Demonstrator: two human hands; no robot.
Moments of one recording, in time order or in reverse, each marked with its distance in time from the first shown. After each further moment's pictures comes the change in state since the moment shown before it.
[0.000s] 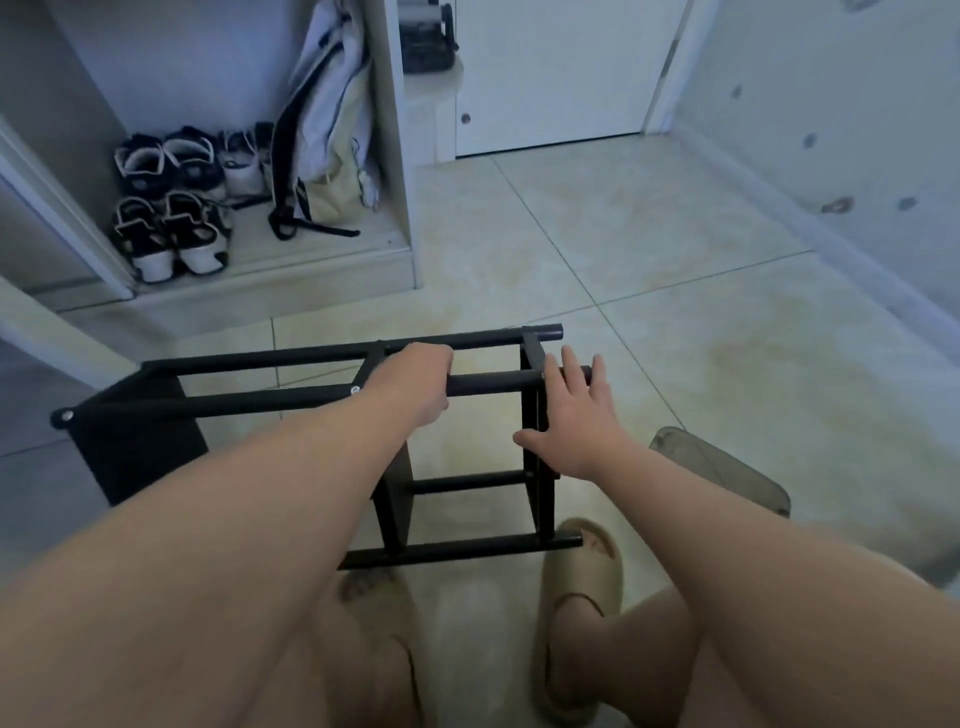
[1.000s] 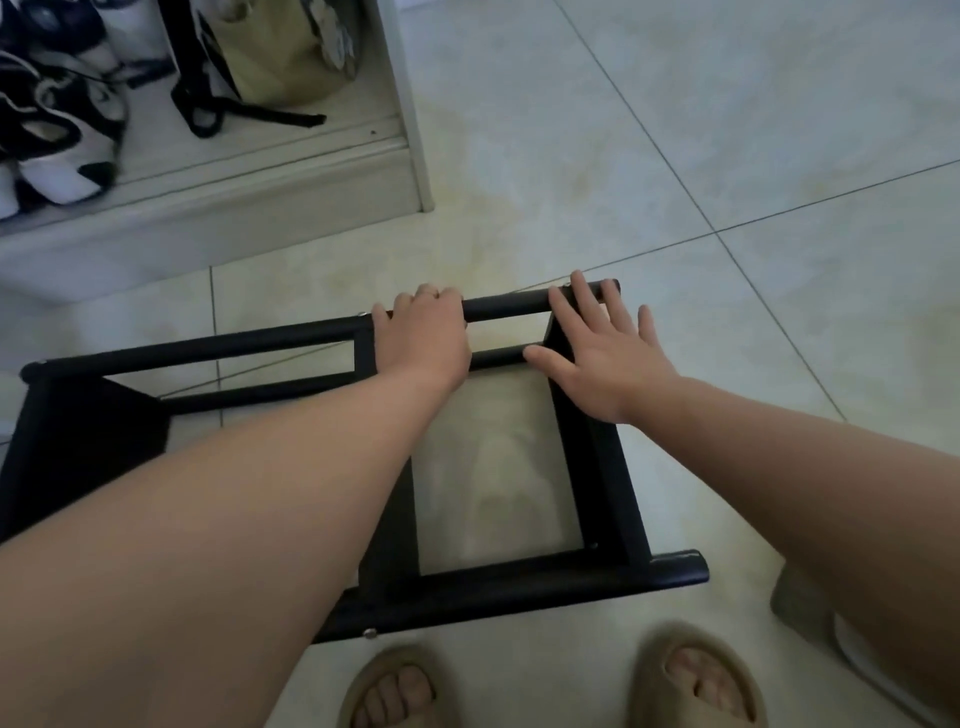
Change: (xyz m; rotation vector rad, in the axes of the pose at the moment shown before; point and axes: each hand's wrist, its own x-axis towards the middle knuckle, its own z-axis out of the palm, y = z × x) left_hand 0.266 -0.055 0.137 0.051 0.154 -0.166; right_hand 0.297 0.046 0.106 0.012 -0.082 -0.114
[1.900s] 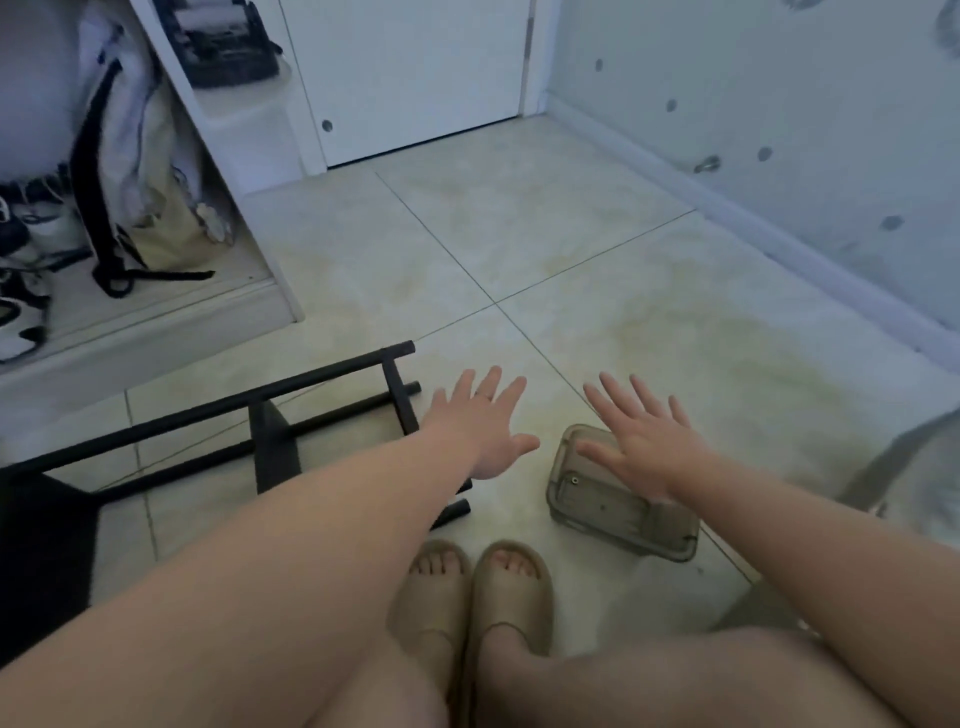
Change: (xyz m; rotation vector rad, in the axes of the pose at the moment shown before) left_hand -0.218 0.205 -0.111 0.128 -0.370 0.593; right_hand -0.340 0.133 -0.095 -0.053 -0.007 0.284
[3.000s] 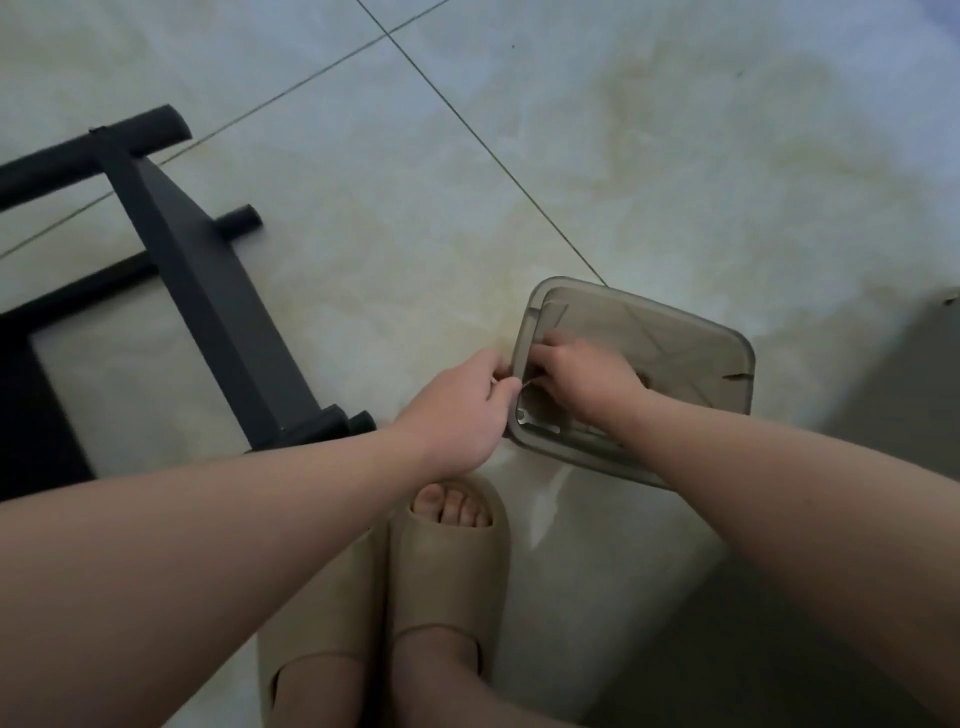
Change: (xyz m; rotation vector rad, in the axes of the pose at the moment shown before) left_hand 0.136 0.032 0.184 -0.868 -0.174 -0.002; right_hand 0.170 0.071 0.221 0.051 -0.146 -0.030
